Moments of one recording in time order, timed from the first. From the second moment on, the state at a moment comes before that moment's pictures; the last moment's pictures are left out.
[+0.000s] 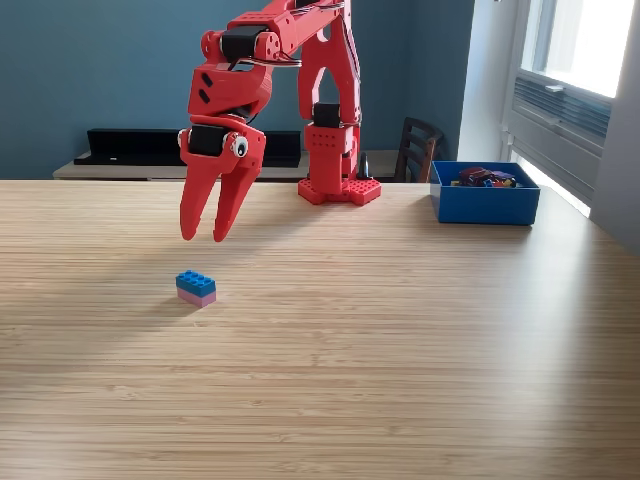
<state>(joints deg) 25.7 87.4 96.1 48.2 4.0</state>
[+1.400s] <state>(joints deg) 28.7 57.3 61.4 66.4 9.2</state>
